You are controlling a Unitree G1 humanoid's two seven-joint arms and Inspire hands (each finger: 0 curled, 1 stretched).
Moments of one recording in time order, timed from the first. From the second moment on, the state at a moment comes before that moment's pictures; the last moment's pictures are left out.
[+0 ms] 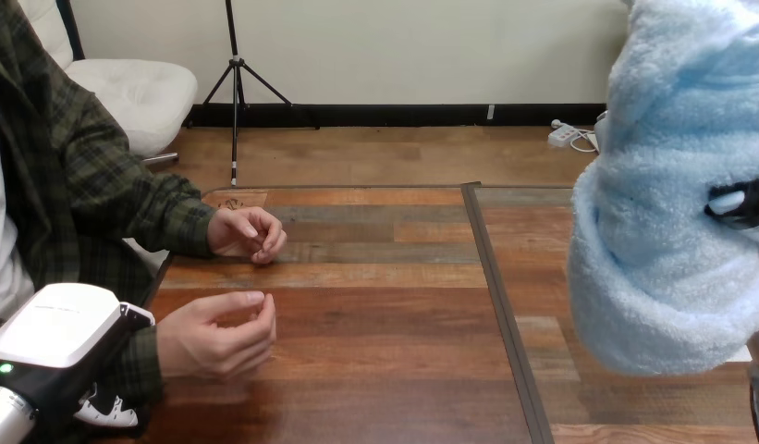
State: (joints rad) left arm 0.03 0.85 -0.07 0.43 0.83 -0.49 0.18; right arm -0.03 -0.25 -0.32 -0.42 0.93 0.15 0.57
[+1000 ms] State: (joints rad) left arm 0.11 0.81 -0.03 0.29 0.70 -0.47 0.19; right arm -0.04 -0.20 -0.22 -0.34 0.75 0.08 0.60
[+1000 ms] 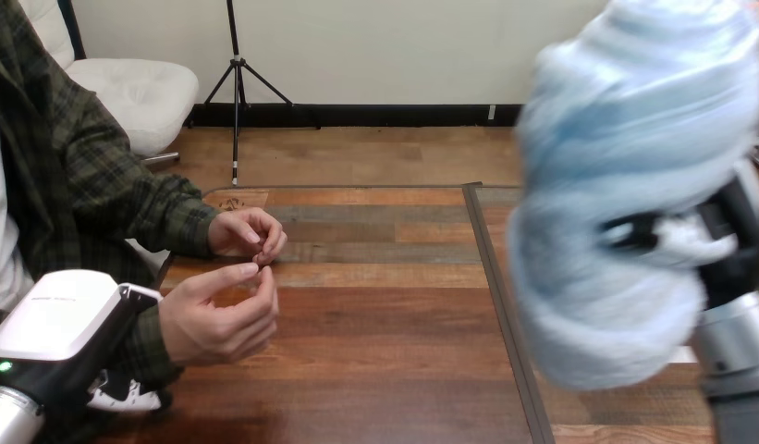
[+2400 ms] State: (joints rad) left arm 0.18 0.62 0.02 -0.10 0.65 -0.32 0.11; right arm -0.18 -0.08 -0.04 0.17 0.41 -0.13 0.68
